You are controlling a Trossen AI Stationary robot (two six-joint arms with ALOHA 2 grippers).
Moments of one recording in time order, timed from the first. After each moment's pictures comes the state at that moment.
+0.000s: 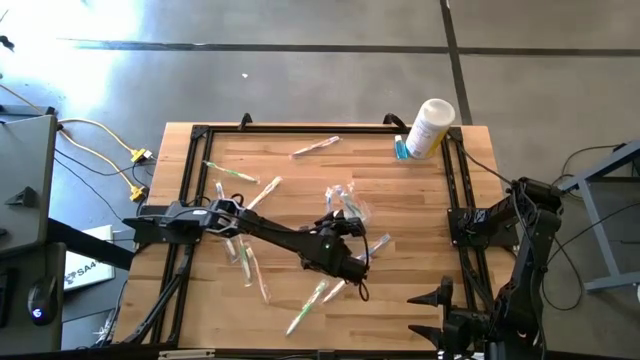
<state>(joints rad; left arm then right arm) -0.31 2.35 2.17 -1.31 -1.10 0.94 1.23 1.62 1.33 -0.85 1.12 0.66</state>
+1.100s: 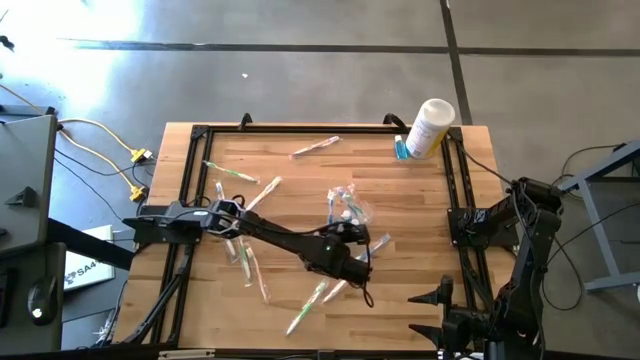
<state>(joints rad) -0.32 2.36 2.16 -1.17 -0.96 1.07 1.23 1.62 1.33 -0.88 1.10 0.71</state>
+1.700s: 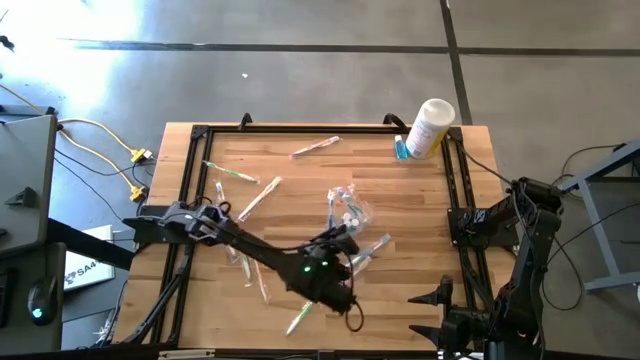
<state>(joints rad) -0.46 2.25 2.17 -1.29 -1.21 0.70 1.23 1.62 1.33 -0.88 1.07 0.72</state>
